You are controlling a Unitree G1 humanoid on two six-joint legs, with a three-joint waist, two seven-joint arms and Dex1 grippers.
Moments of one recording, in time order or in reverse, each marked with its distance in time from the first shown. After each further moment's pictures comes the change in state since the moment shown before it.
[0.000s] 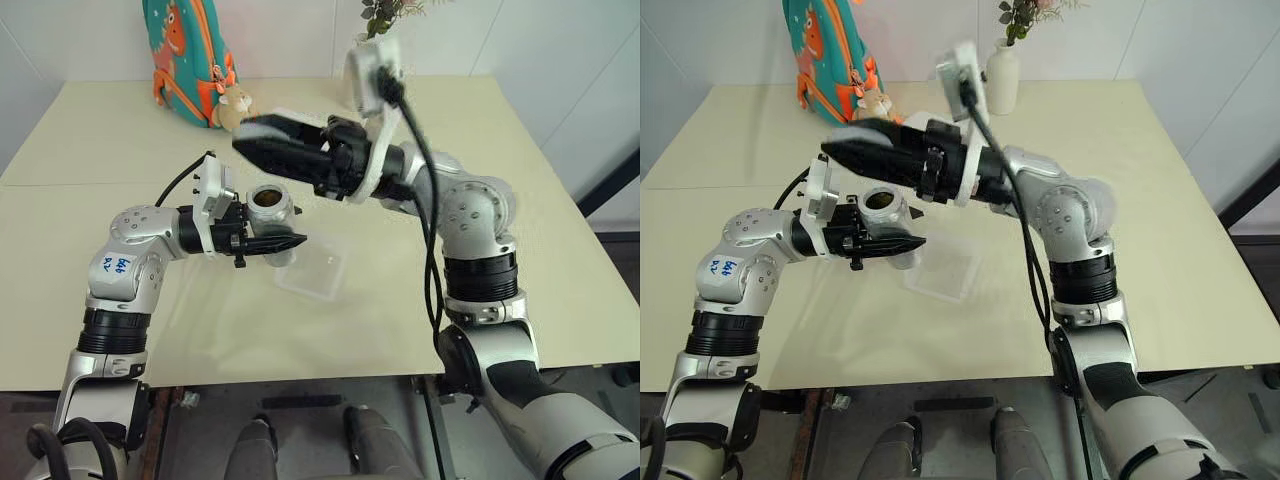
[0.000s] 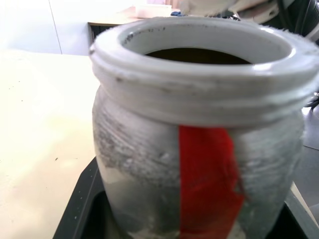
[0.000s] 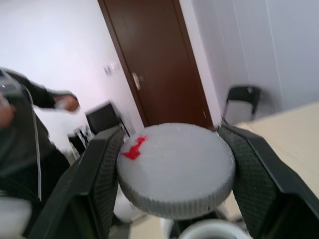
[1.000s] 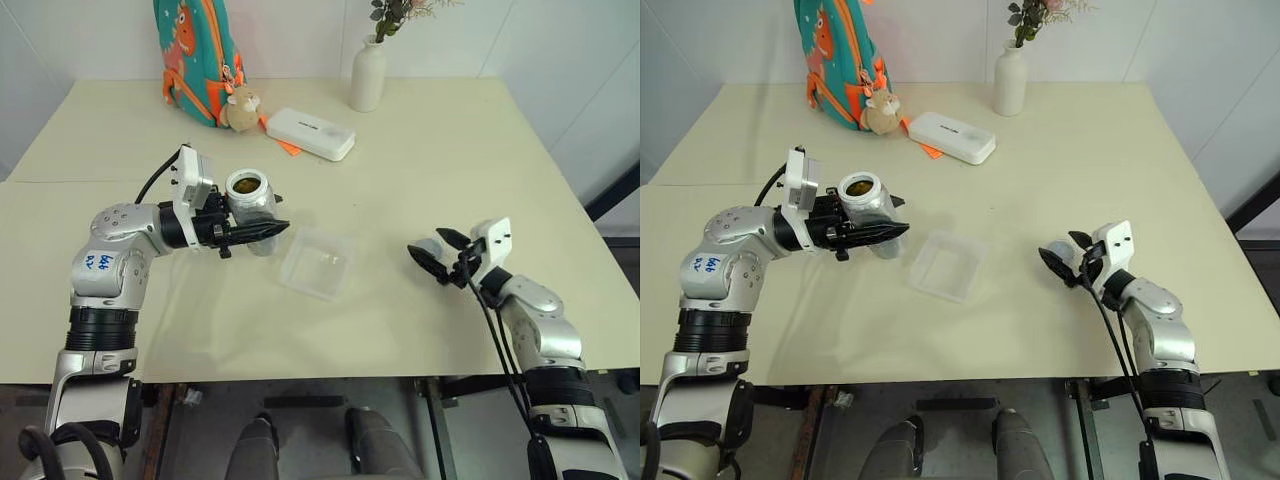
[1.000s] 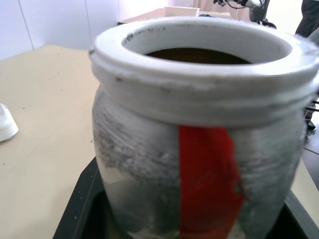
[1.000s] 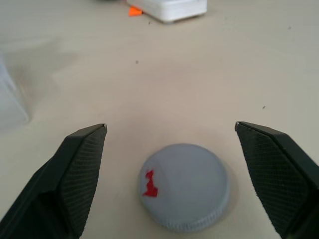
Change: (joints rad) left arm -0.018 0.027 0.052 0.083 0.012 -0.030 0.012; right arm 0.668 -0.350 -0.114 0.204 -0.434 -0.707 -0.080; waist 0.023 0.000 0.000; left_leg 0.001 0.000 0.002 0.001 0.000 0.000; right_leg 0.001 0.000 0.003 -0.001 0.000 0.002
